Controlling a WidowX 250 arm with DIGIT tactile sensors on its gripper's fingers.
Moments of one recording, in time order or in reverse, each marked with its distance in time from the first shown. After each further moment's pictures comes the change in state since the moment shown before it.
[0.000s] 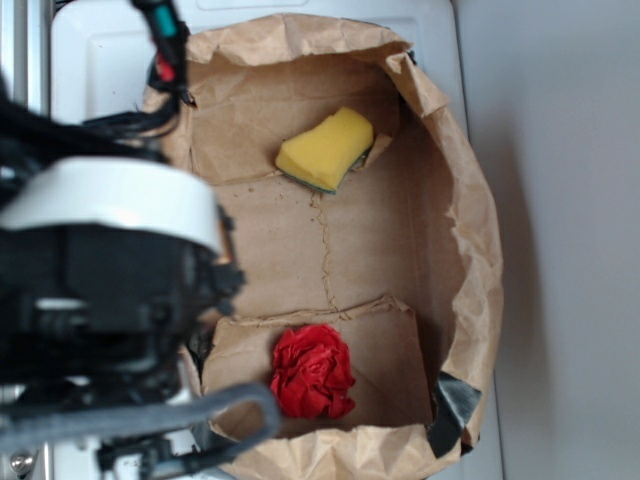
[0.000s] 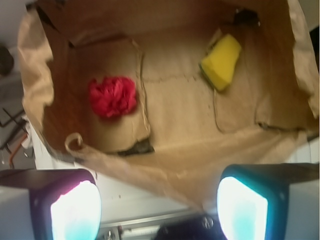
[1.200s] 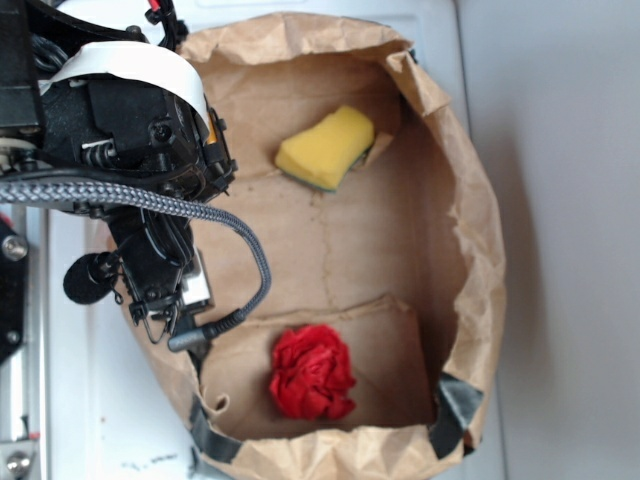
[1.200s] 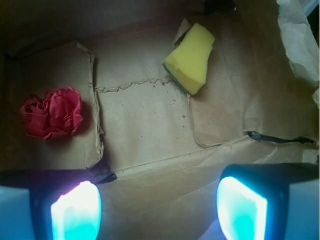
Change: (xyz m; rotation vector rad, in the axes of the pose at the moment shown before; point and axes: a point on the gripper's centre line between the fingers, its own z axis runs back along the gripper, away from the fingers) arm -0.007 0.051 -0.046 0.044 -0.065 0.056
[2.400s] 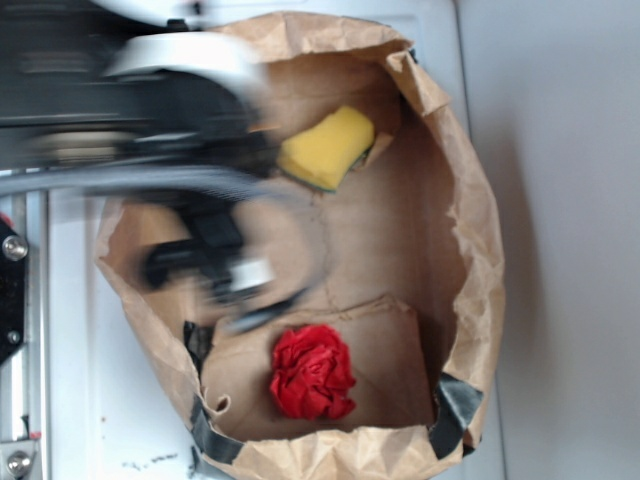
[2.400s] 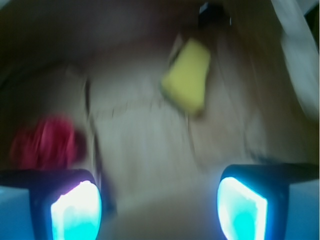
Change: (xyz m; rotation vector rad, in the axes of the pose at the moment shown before) arm 0.039 -0.013 -0.032 0.014 0.024 0.049
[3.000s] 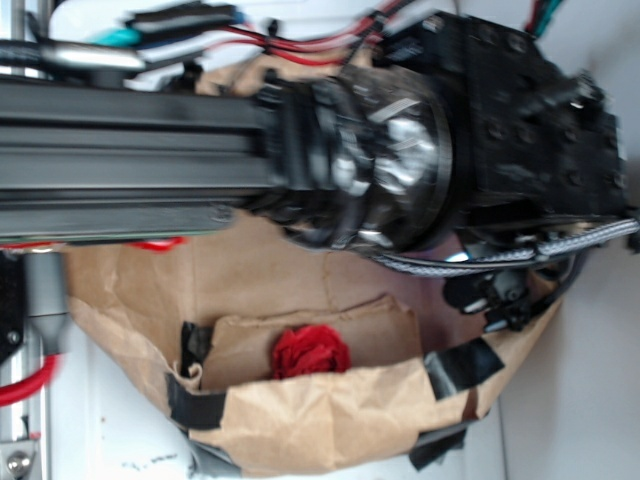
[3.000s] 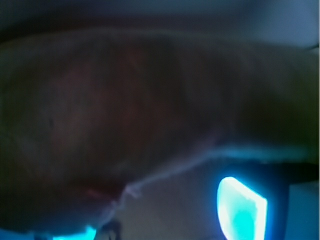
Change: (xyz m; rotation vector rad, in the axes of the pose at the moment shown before) arm 0.089 -0.043 -0.069 0.024 0.002 0.033
